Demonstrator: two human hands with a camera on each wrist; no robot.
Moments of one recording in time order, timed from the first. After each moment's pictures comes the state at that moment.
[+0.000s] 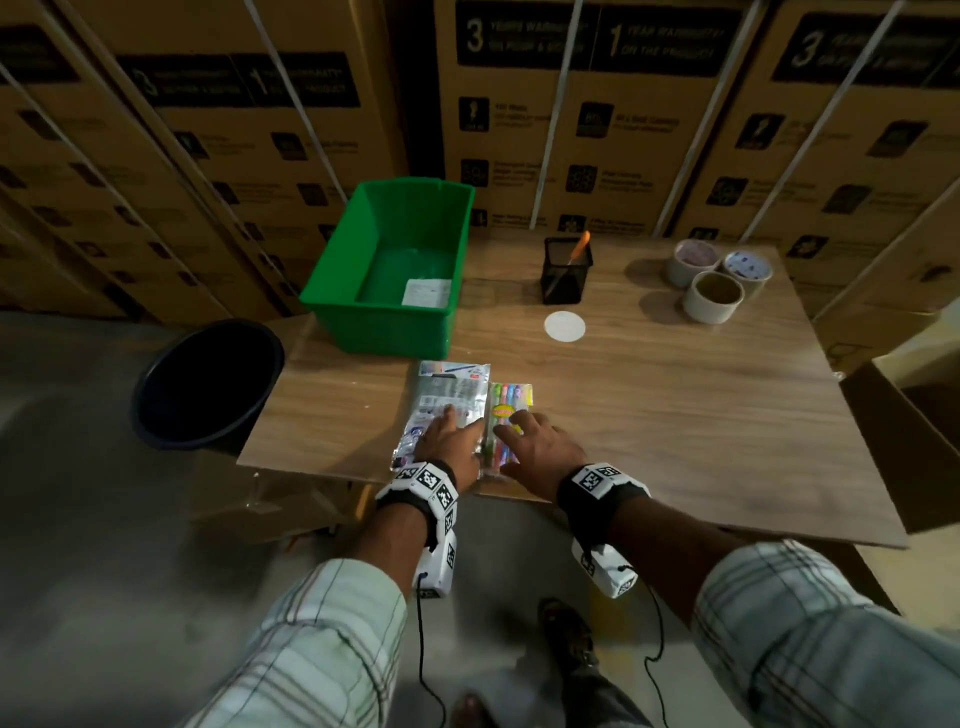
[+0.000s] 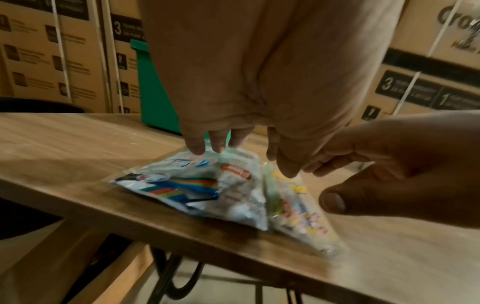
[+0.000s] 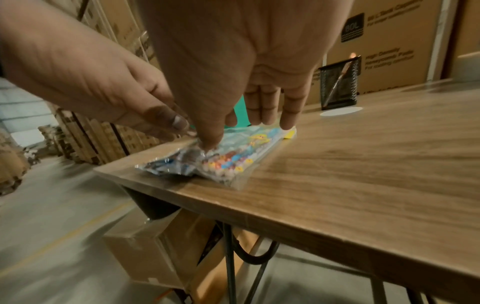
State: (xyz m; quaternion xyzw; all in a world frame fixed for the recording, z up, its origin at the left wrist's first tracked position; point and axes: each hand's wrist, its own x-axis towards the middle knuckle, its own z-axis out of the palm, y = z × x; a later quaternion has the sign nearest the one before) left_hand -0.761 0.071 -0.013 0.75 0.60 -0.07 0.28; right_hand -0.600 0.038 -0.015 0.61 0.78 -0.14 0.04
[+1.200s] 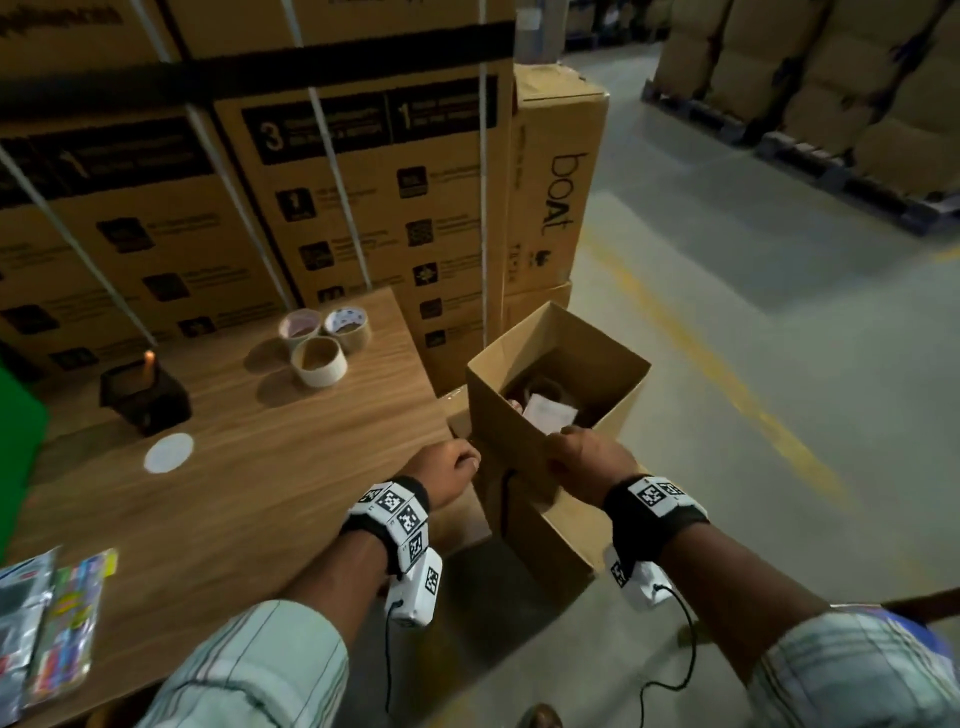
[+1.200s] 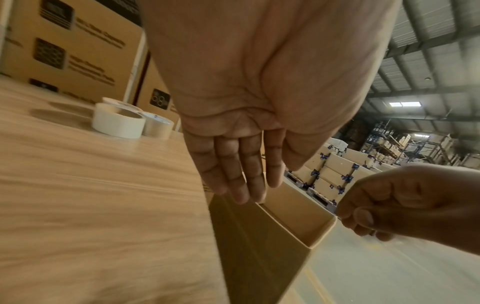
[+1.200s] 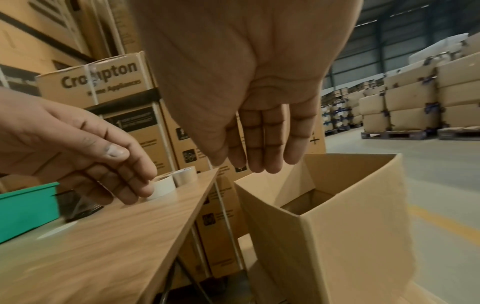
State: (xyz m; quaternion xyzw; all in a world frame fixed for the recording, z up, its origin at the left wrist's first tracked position) left_hand -0.252 -0.058 0.057 0.85 0.36 -0.05 0.38; right_hand -0.073 -0.197 0.045 0.81 0.57 -0.12 -0.02
